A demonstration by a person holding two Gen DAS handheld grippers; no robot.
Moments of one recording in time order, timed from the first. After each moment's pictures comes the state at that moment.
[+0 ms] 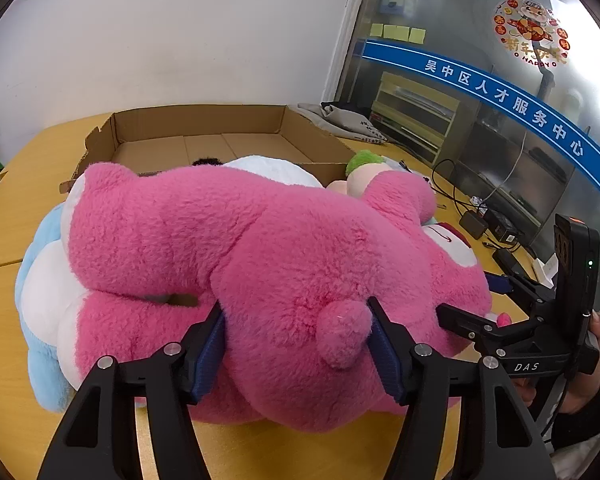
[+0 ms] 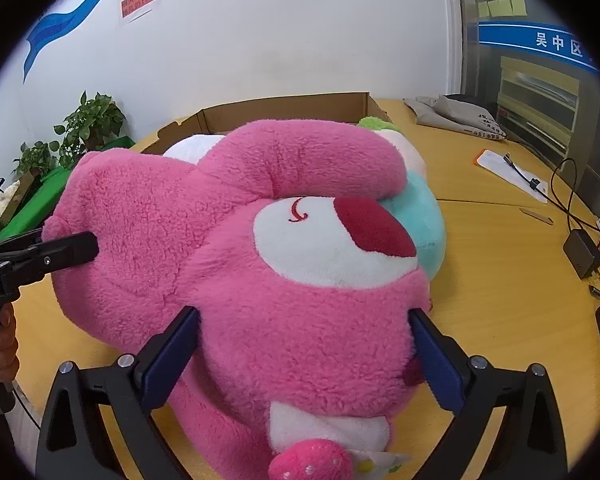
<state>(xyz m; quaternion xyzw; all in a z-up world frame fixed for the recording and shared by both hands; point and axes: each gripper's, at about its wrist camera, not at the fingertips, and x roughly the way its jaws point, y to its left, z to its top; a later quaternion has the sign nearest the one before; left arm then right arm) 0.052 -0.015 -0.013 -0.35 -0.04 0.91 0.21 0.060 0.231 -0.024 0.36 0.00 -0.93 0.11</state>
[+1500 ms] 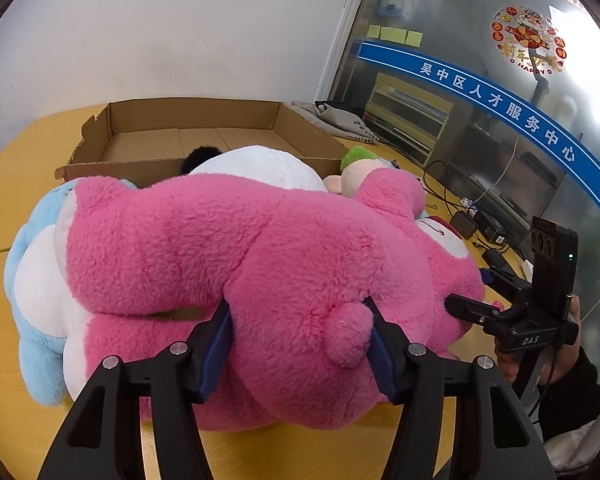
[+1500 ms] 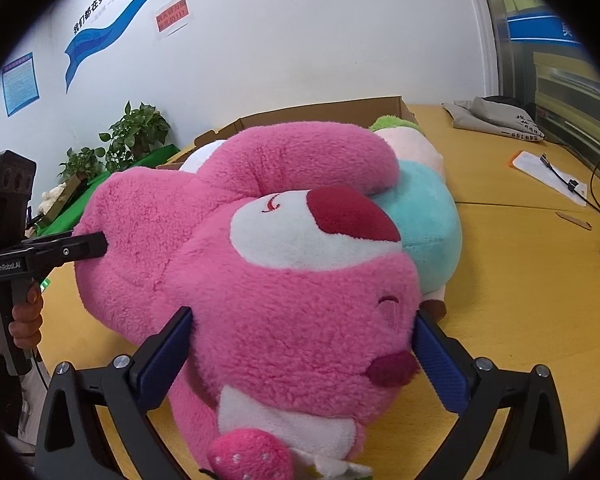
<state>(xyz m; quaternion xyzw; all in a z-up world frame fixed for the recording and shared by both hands) 0.055 -0.020 -0.022 -0.35 -0.06 0.90 0.23 0.048 0.268 -0.039 0.34 -0.03 -0.92 0.21</state>
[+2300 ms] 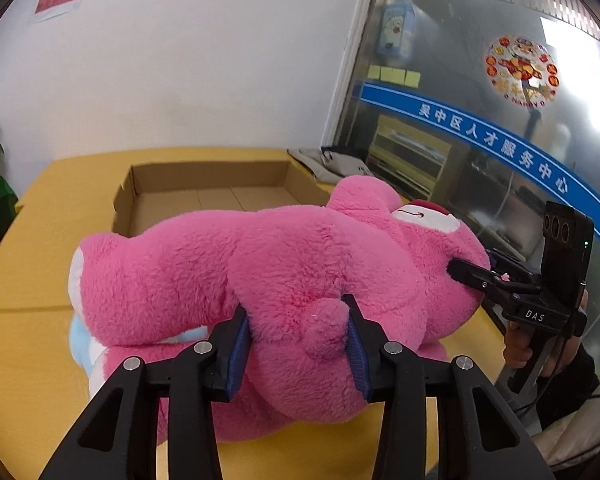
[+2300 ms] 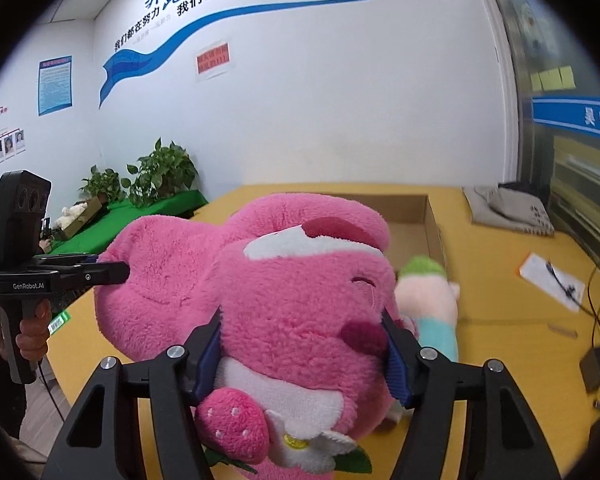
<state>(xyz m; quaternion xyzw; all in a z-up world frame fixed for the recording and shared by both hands) 0.055 -0.052 0.080 -0.29 -0.05 0.93 0.20 0.042 0.239 0.076 0.23 0.00 -0.94 0.24</state>
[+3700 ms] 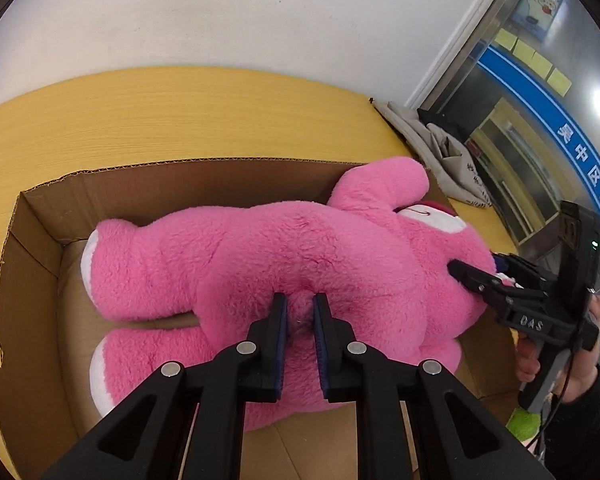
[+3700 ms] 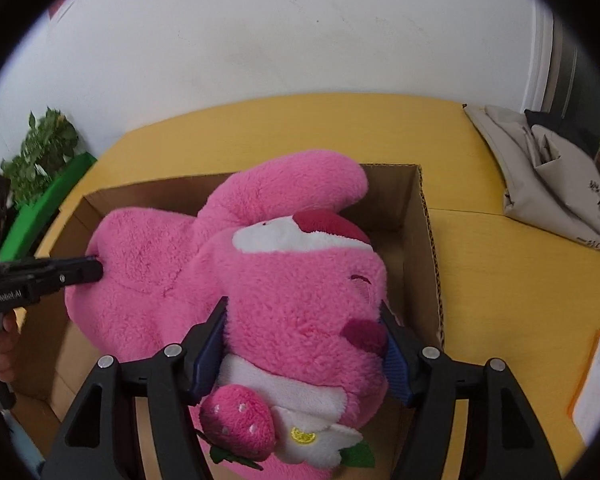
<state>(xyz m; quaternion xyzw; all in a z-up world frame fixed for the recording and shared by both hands) -0.388 -0.046 -0.007 -0.48 -0.10 0.85 0.17 -0.399 0.217 0.004 0.44 0.01 -0.88 0.15</state>
